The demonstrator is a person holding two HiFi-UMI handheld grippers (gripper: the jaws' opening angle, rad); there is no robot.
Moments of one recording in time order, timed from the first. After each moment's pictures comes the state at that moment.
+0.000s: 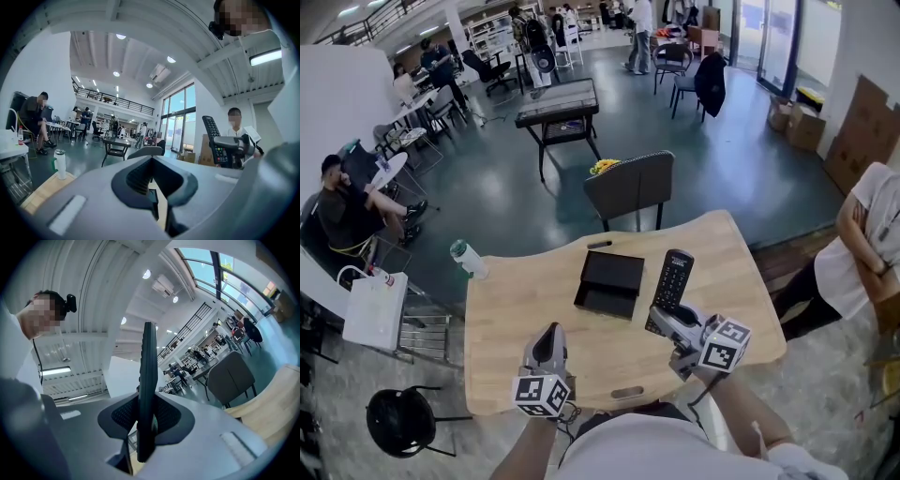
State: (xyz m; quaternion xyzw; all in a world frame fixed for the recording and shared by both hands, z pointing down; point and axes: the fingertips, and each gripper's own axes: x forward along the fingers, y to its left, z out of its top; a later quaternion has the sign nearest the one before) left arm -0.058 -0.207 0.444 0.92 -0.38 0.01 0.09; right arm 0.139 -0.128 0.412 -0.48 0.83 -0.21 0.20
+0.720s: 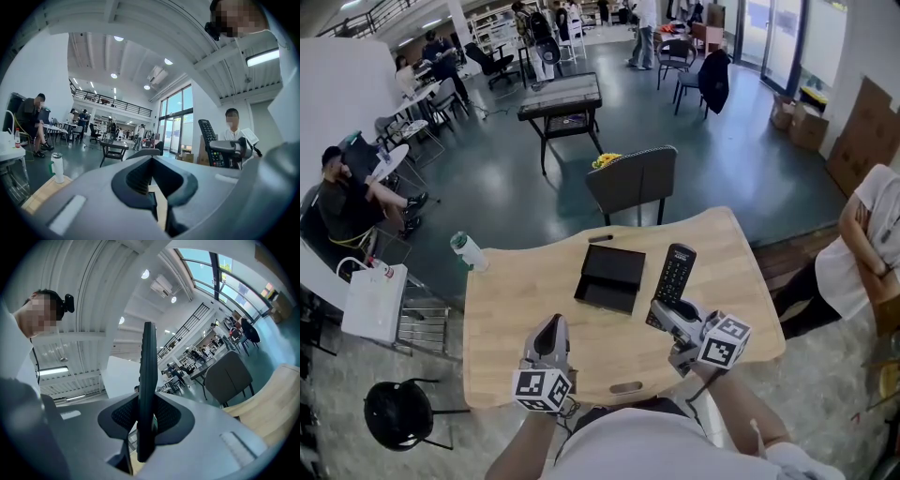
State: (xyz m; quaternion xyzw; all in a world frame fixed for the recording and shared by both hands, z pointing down) left arm -0.049 -0.203 0.433 0.93 -0.36 0.00 0.08; right arm 0.141 -0.130 0.418 -0.49 0.82 -0.21 0.20
